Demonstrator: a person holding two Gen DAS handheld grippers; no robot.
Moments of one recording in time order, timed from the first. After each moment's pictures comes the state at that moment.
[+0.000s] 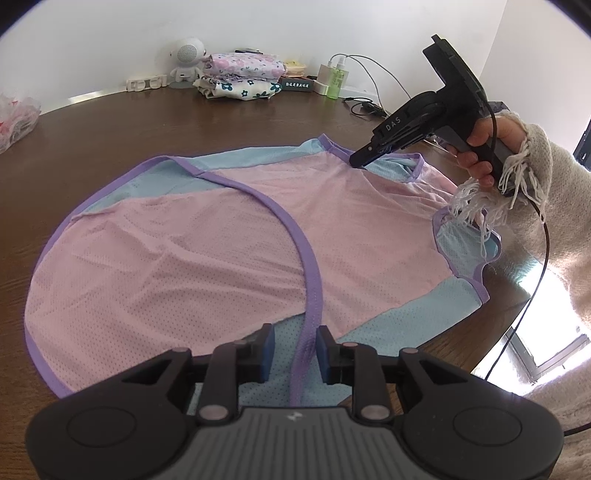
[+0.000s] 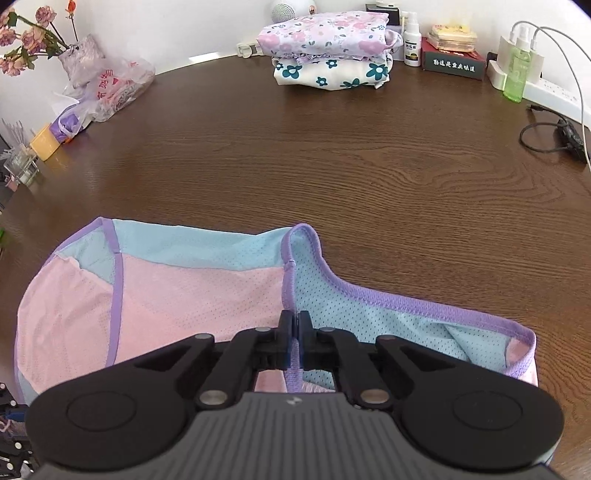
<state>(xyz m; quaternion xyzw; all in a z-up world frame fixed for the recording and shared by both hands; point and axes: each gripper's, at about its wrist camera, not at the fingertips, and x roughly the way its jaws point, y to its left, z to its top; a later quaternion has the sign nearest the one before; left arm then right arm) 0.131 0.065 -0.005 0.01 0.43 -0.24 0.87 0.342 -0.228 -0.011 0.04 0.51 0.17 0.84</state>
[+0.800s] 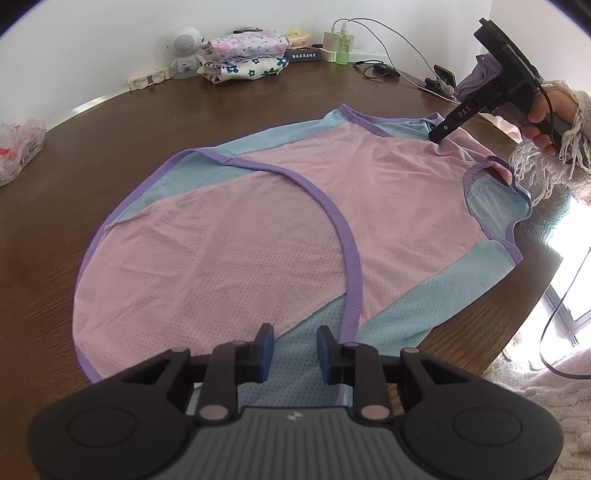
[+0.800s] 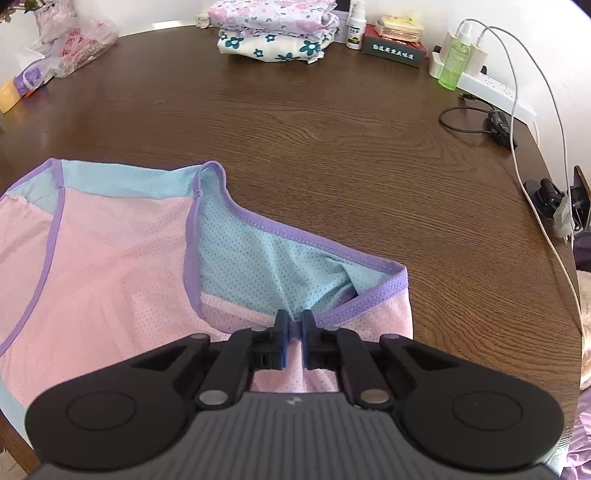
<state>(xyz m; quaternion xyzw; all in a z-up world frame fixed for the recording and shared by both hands) 0.139 0.066 0.002 0.10 0.47 -0.21 0.85 0.313 -0.272 -0.011 -0.06 0.53 0.09 0.84</state>
